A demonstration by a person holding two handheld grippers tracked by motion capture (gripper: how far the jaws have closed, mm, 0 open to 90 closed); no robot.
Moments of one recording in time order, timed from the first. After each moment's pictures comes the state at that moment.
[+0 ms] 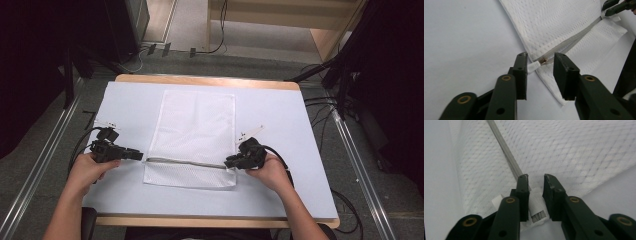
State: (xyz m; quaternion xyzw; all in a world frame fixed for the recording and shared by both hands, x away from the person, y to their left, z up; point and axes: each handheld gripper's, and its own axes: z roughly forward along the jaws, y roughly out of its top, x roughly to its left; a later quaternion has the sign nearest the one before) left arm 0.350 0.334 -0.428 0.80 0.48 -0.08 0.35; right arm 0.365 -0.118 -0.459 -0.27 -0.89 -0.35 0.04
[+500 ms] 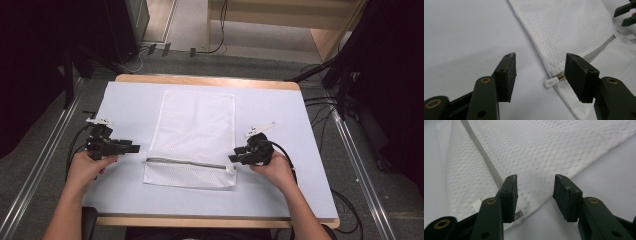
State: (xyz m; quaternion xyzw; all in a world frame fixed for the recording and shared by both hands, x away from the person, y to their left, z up) left arm 0.354 0.346 -0.426 0.78 0.50 -0.01 0.38; right arm 0.376 -0.141 -0.458 -0.32 -0.86 -0.38 0.02
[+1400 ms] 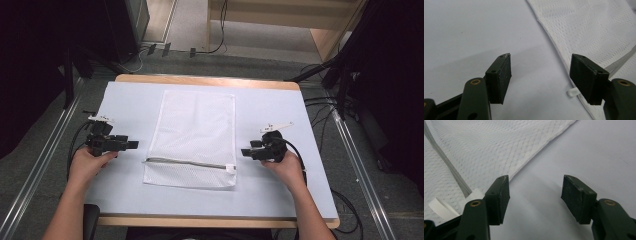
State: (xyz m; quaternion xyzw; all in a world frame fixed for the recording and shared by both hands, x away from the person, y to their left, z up) left arm 0.365 0.350 -0.431 0.78 0.51 0.03 0.36; right arm 0.385 -0.180 -0.466 -0.39 -0.83 -0.40 -0.03
